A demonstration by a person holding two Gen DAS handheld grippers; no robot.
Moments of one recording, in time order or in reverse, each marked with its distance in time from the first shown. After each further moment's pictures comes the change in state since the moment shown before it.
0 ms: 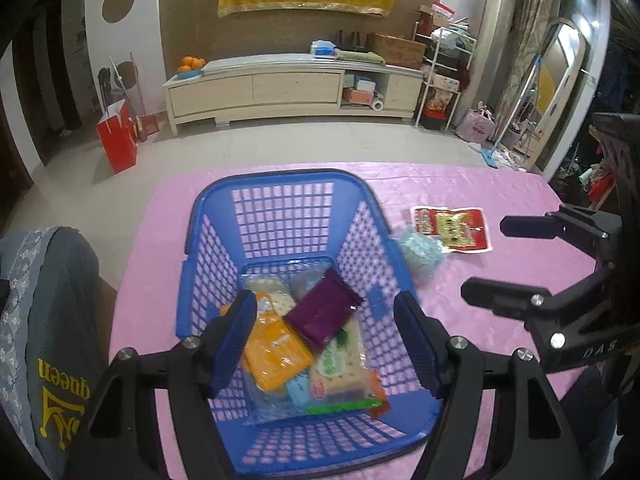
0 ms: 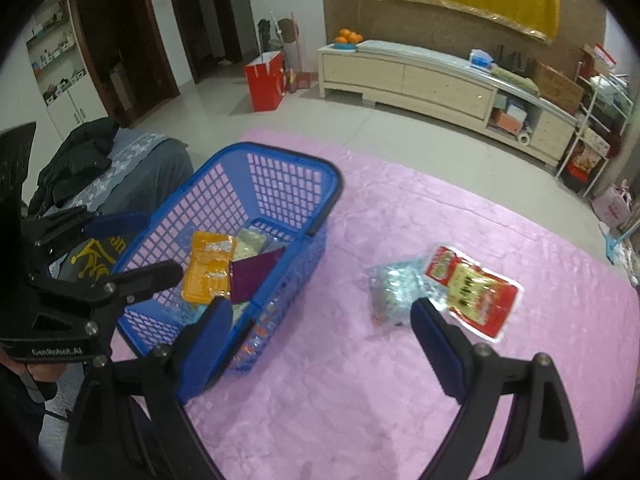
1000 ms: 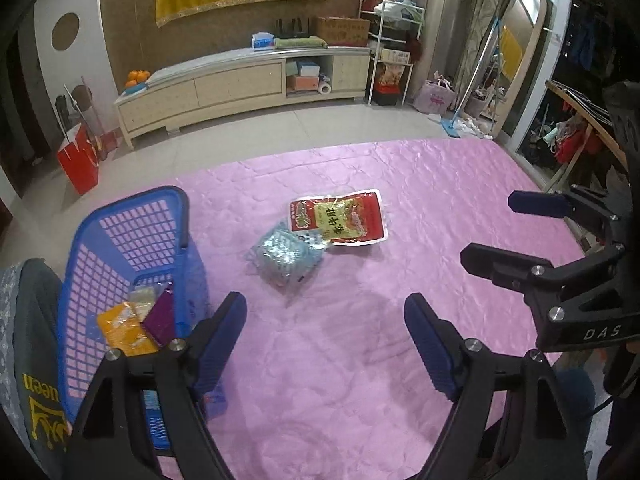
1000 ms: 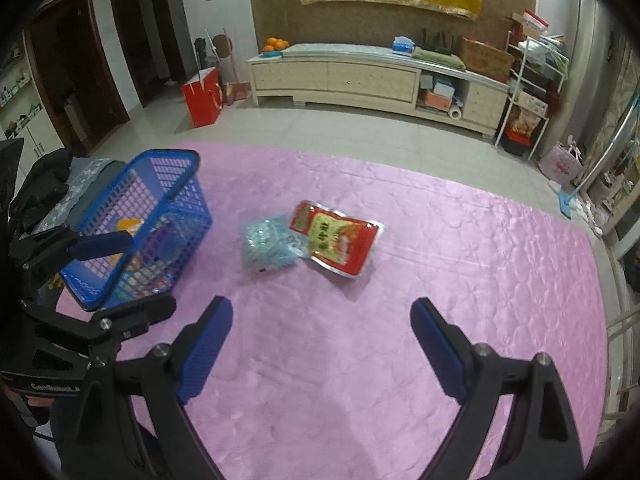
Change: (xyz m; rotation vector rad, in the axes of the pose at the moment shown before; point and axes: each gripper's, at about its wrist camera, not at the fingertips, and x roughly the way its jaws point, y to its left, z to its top) left arm 0.027 -0.173 0.016 0.105 0.064 -0.052; right arm -0.056 -0.127 -0.062 0.133 -0.019 -0.130
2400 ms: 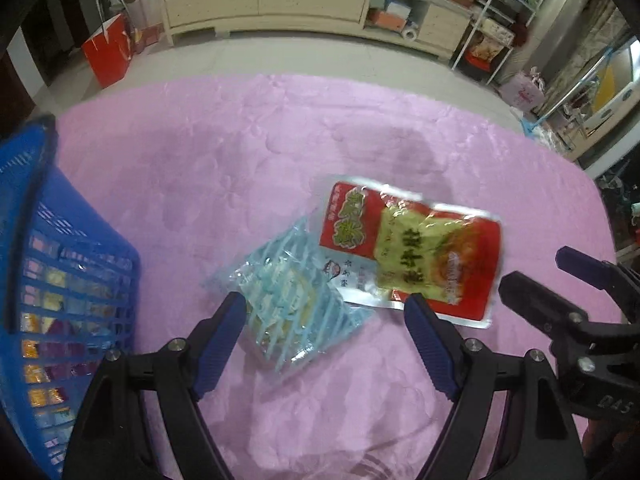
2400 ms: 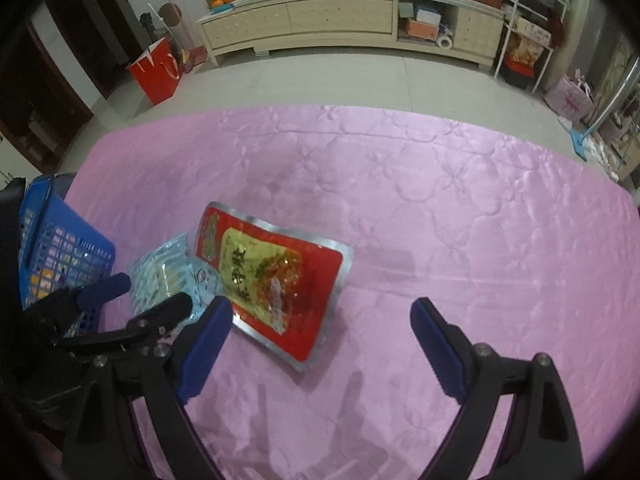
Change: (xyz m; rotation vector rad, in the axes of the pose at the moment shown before) left arm 0.197 0.041 0.046 -0.326 0.250 0.118; right arm 0.171 -0.059 0.052 0.150 0.215 0.005
